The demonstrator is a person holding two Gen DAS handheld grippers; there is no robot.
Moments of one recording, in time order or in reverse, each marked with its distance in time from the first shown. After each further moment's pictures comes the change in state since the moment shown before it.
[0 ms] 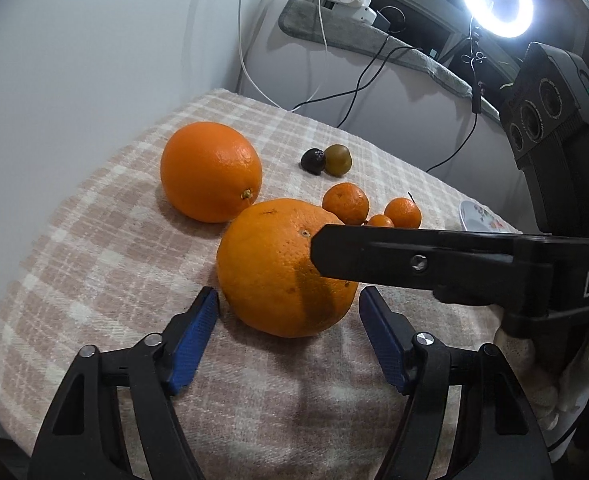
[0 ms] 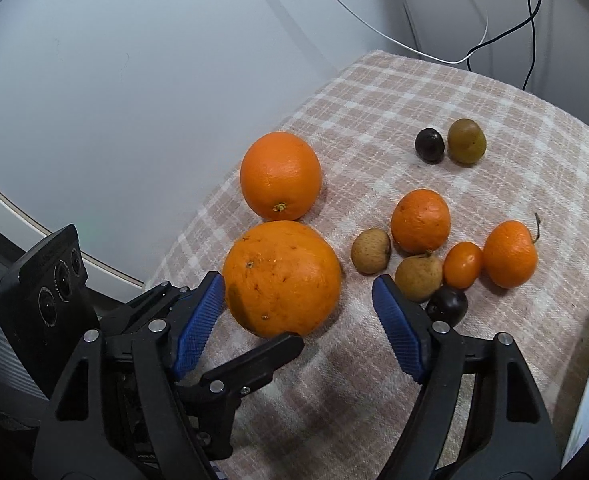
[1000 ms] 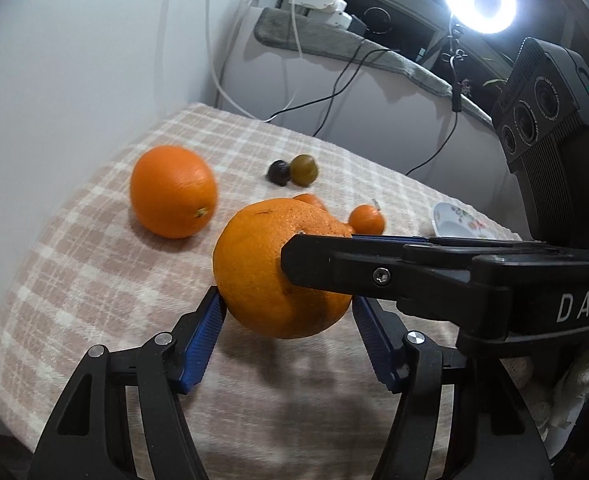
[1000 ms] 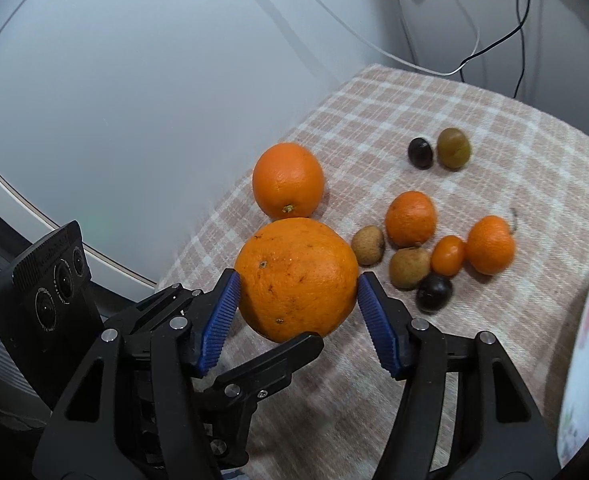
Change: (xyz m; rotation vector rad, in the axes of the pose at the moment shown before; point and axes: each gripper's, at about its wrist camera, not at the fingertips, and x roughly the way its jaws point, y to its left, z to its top) left arm -0.012 -0.033 0.007 0.042 -0.019 -0.020; right arm -0.029 0.002 -0.009 -0.001 -0.062 0.003
